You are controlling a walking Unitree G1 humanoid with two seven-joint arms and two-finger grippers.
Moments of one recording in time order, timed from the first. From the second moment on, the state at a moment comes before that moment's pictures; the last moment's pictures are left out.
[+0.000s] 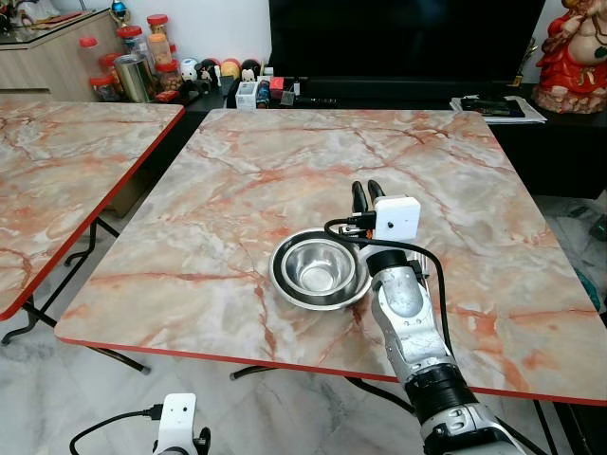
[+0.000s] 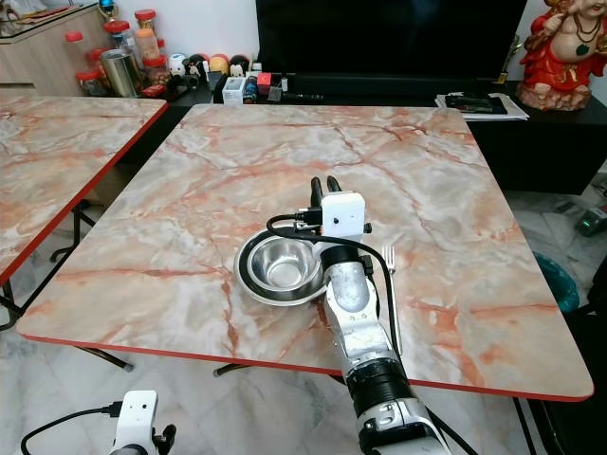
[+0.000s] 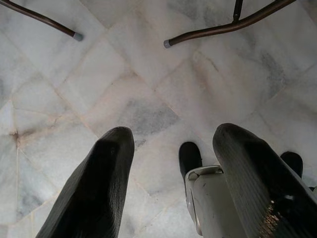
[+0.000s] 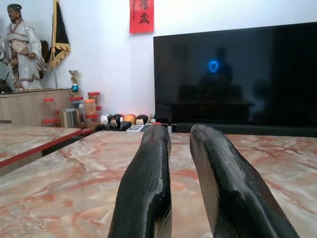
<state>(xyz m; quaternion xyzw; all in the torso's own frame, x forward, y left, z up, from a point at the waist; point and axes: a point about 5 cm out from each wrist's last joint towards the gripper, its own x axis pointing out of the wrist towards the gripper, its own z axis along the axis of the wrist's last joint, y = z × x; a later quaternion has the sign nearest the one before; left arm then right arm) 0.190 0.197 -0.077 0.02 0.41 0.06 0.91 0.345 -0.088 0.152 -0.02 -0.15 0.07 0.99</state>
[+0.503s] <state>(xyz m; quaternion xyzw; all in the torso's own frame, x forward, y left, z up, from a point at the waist) 0.187 0.207 -0.077 0.03 0.41 0.06 0.91 0.342 -0.071 0.152 -0.02 -0.15 0.10 0.98</state>
